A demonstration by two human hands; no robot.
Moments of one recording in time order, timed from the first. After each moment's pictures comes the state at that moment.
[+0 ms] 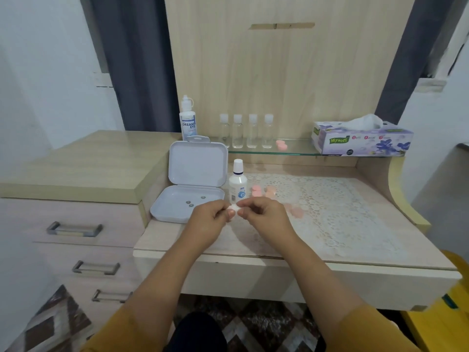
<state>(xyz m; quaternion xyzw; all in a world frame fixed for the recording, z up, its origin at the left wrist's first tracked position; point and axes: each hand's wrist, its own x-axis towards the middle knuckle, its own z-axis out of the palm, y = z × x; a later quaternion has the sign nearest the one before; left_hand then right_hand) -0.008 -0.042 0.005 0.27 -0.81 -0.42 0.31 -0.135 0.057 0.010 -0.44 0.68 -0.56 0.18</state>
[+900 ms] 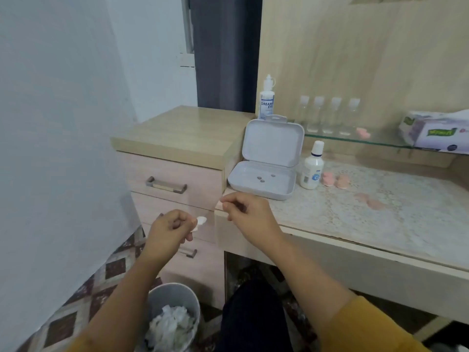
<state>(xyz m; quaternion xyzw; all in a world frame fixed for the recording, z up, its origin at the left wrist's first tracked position) 0.206 -0.065 -0.044 0.45 -0.68 -0.43 0.40 0.023 -0.001 -0.010 -0.58 0.61 -0.50 0.20</state>
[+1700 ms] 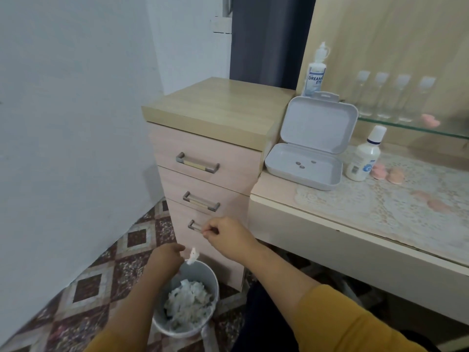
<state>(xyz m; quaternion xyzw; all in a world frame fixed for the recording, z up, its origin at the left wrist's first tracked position) 0.280 -0.101 -0.176 0.66 -0.65 -0.34 0.12 0.106 -0.049 -0.085 -0.66 0.64 -0.26 0.30</state>
